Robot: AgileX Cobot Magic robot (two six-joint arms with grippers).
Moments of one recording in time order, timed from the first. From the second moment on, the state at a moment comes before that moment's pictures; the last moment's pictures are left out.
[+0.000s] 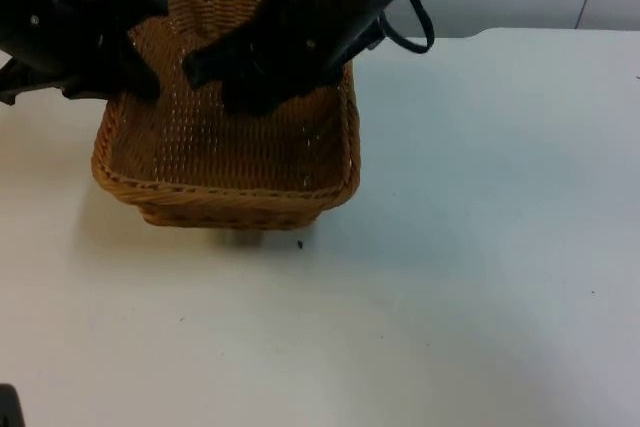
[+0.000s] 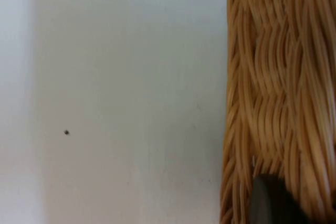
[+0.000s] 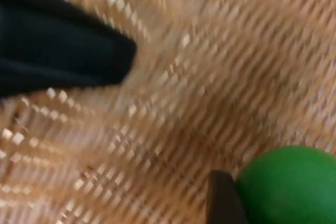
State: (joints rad) right arm 0.69 2.25 -1.72 0.00 0.49 0.08; left arm -0.08 1.99 -1.21 -1.06 0.53 0.65
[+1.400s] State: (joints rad) right arm 0.58 1.80 -1.72 -0.42 0.78 0.12; left arm -0.08 1.99 -1.21 -1.06 0.50 0.65
